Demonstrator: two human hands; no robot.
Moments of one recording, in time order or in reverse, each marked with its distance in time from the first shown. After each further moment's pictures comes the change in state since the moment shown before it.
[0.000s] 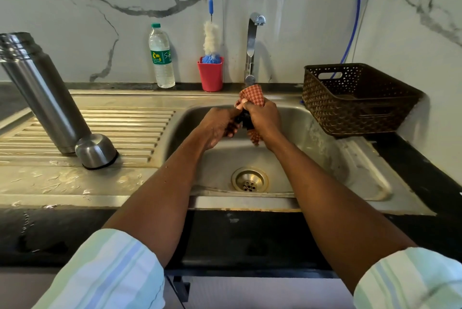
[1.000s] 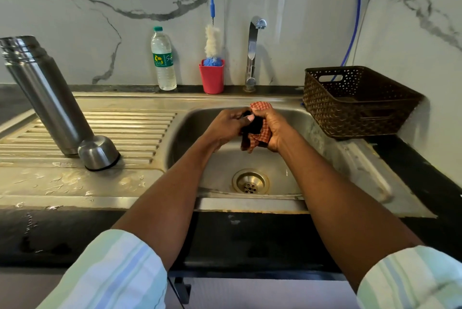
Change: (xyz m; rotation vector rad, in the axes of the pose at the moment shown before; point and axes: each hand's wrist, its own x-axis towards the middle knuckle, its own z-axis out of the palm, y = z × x) left_hand -0.005 -0.001 0.008 0.239 -0.110 0.279; right_hand 0.002 0.003 -0.018 0.435 -0.206 0.479
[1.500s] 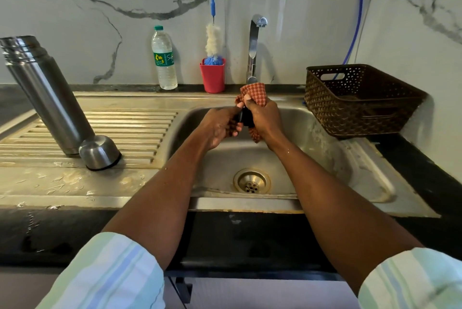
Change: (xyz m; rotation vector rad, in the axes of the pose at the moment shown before) left_hand 0.006 -0.001 -0.011 -0.396 0.141 -0.308; right_hand 0.006 0.004 0.020 -0.432 0.166 -0.506
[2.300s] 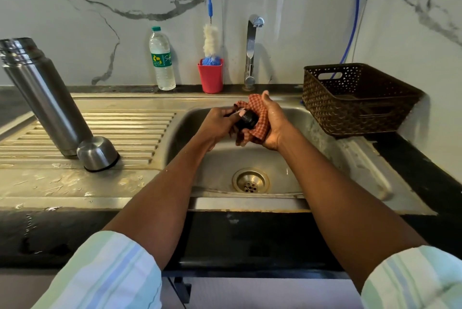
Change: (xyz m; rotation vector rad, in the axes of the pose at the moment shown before) left_hand -0.001 -0.008 -0.002 0.393 -0.020 0.305; right_hand -0.004 -0.001 -0.020 0.622 -0.286 0.506
